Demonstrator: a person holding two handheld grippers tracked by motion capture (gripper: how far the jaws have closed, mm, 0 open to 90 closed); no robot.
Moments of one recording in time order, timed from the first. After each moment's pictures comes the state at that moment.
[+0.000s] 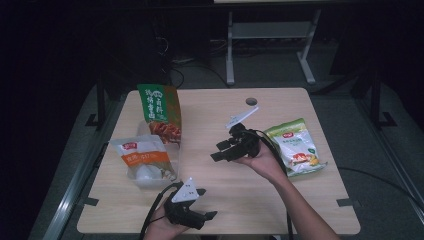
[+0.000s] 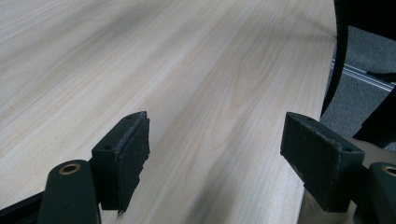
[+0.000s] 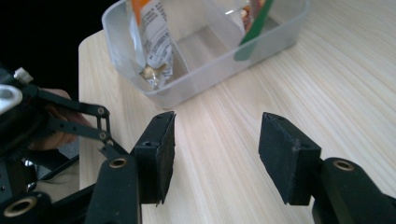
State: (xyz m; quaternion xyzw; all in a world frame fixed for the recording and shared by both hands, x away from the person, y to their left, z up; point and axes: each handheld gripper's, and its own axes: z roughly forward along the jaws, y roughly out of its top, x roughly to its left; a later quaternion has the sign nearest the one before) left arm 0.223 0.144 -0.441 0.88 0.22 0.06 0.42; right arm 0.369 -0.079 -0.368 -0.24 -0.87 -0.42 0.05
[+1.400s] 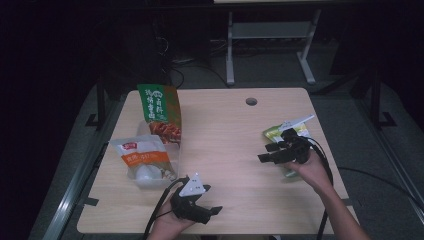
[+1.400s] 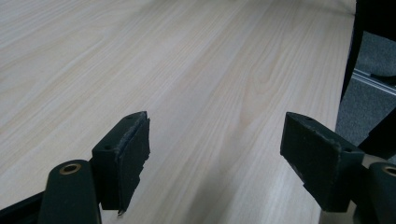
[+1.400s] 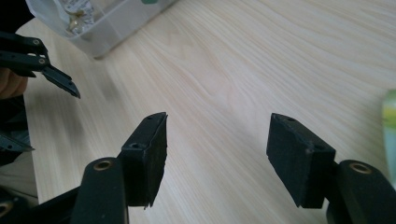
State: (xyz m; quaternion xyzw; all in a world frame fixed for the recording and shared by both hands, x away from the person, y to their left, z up) left arm 0.236 0.127 -0.441 0.87 0.23 0.06 0.42; right arm 0.357 -0.210 -0.392 -0.35 -0.85 -0.40 0.01
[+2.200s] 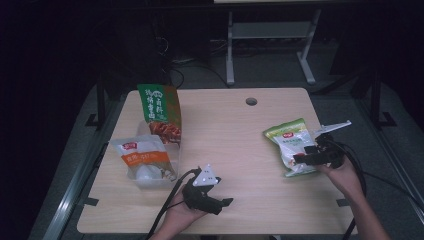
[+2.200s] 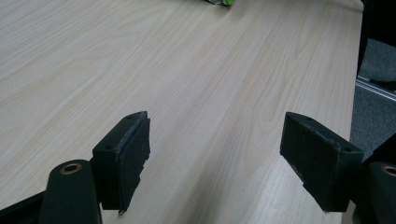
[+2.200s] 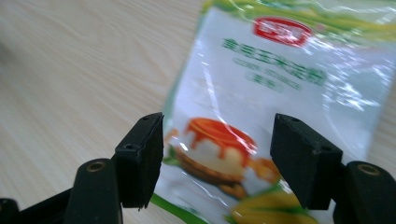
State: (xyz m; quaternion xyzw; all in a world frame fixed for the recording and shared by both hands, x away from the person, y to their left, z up) left arm 0.254 0.098 -0.434 0.87 0.23 0.06 0.43; right arm 0.350 -0.301 -0.414 -0.46 -0.82 -0.33 -0.07
